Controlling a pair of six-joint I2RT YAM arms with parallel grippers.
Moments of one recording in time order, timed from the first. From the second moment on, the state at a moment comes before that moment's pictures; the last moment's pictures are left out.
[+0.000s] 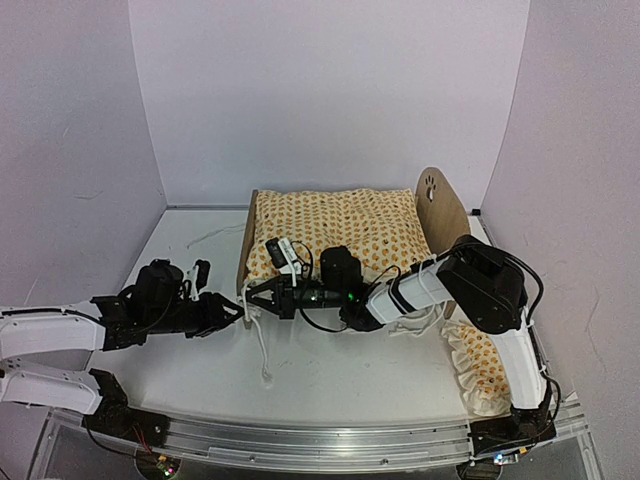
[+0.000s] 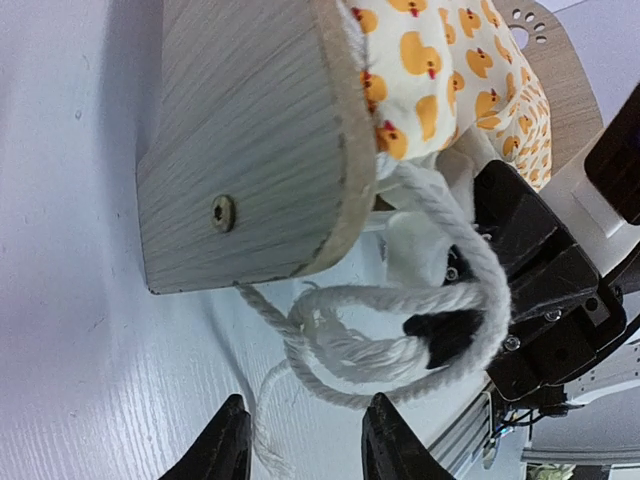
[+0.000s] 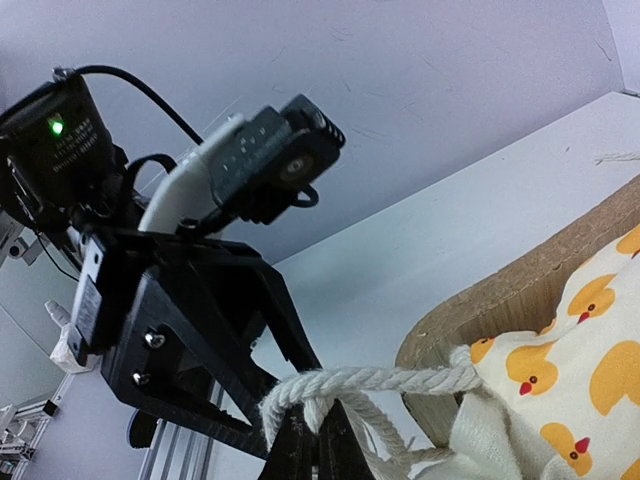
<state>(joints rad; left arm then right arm) -0.76 1.02 0.47 -0.02 0.12 -0.87 0.96 2.24 1.28 0.93 -0.66 0.47</state>
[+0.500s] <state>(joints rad) -0.71 1.13 0.42 0.20 0.24 -0.88 0.95 2.24 1.29 0.90 -0.68 0.47</state>
